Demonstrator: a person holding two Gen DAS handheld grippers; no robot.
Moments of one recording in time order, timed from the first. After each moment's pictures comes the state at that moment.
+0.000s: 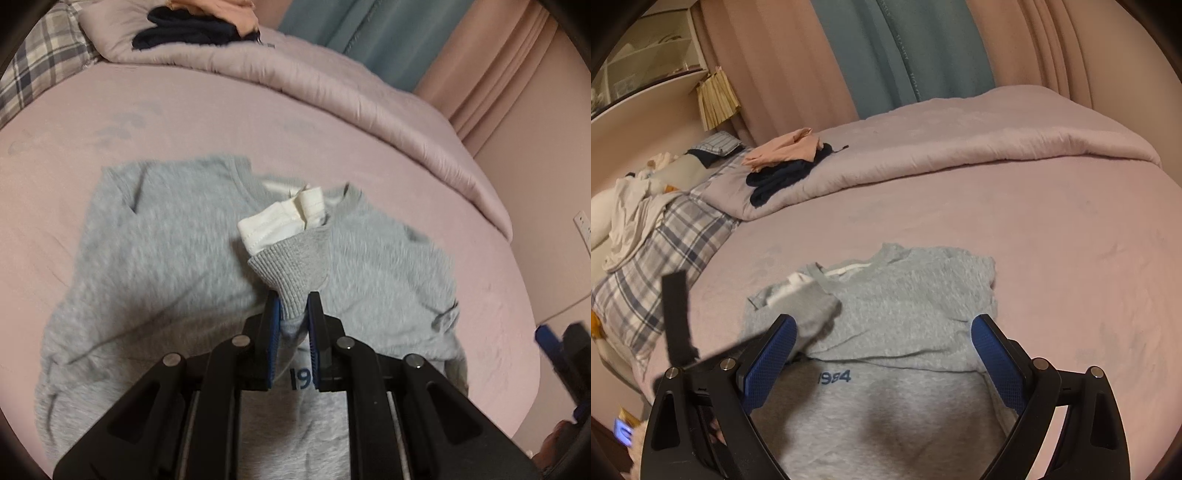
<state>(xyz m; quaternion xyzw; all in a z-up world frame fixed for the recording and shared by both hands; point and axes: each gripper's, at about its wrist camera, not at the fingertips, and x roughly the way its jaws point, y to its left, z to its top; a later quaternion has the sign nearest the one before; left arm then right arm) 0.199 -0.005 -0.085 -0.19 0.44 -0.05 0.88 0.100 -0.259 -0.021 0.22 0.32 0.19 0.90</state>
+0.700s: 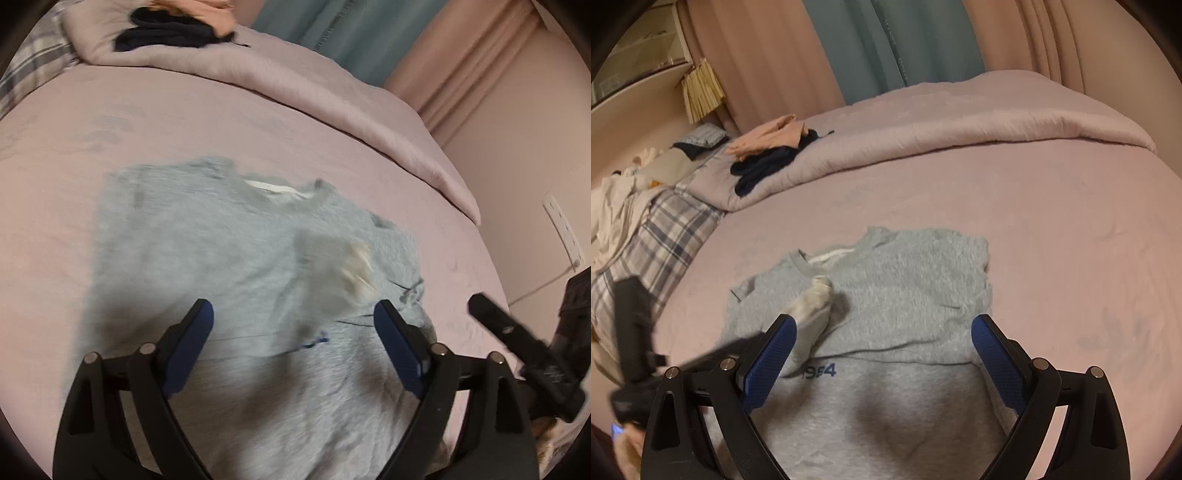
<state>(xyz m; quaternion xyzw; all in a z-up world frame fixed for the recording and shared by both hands) 0.164 0.027 -0.056 -0.20 0.43 -0.10 0.87 0.112 -0.252 -0.040 0.21 0.35 0.17 0.90</state>
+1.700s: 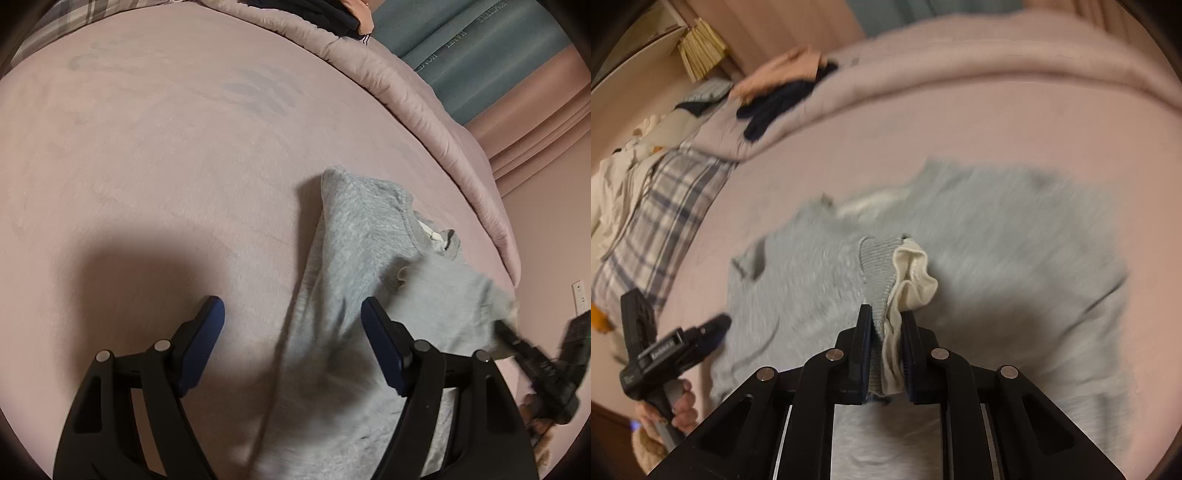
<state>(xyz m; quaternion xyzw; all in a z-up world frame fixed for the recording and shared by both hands) 0.184 0.165 -0.117 -0.29 0.47 0.00 0.84 0.167 -0.194 -0.060 0.20 0.43 0.24 0.85</state>
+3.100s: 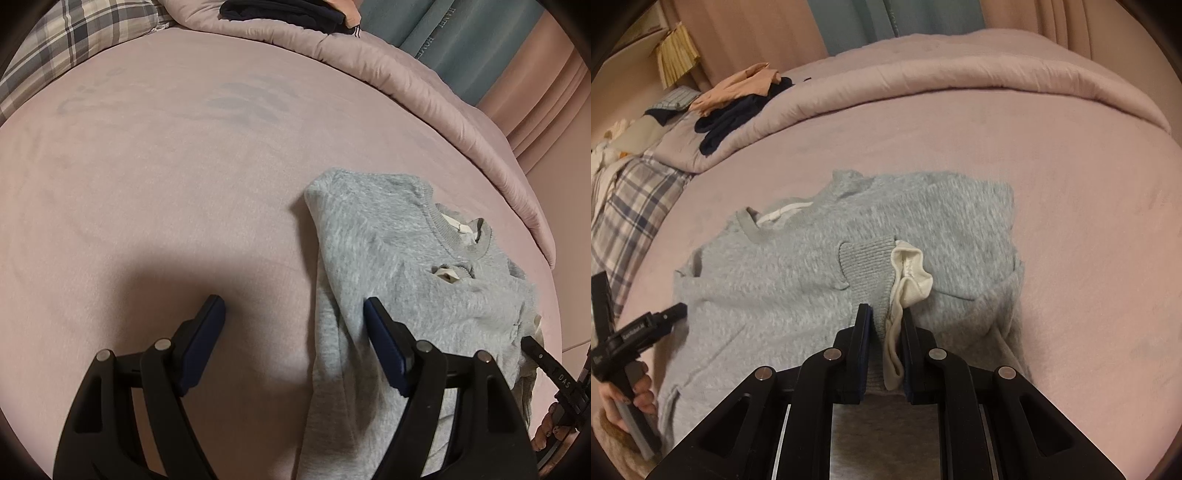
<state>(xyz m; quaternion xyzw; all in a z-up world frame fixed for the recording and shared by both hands) 0.205 0.146 -0.127 -0.20 0.46 0.04 0.86 0.166 -0.234 -0.097 0.17 0.43 0.17 0.87</state>
